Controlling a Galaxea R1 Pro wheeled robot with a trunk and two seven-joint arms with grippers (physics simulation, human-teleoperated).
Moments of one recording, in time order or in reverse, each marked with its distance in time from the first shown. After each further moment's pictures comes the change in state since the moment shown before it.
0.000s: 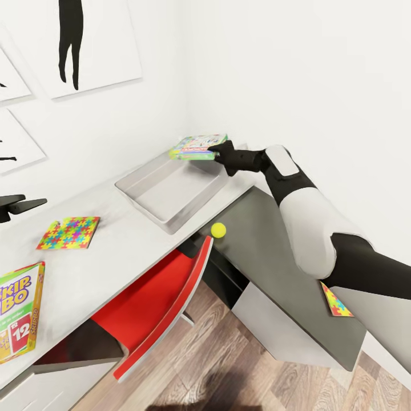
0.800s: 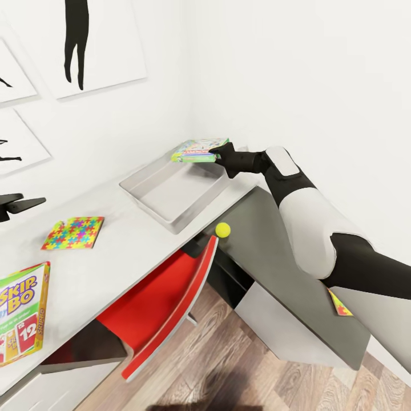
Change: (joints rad) left arm 0.000 0.000 0.005 0.000 0.011 0.000 0.000; right arm 0.000 0.000 0.001 0.008 -0.051 -0.020 -0.067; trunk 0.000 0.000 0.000
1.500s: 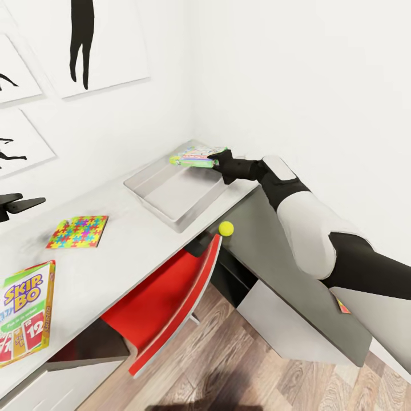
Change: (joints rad) left arm 0.001 0.000 0.002 0.000 0.001 0.000 0.000; right arm 0.002 0.000 -0.001 0.093 -0.107 -0.059 0.001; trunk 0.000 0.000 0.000
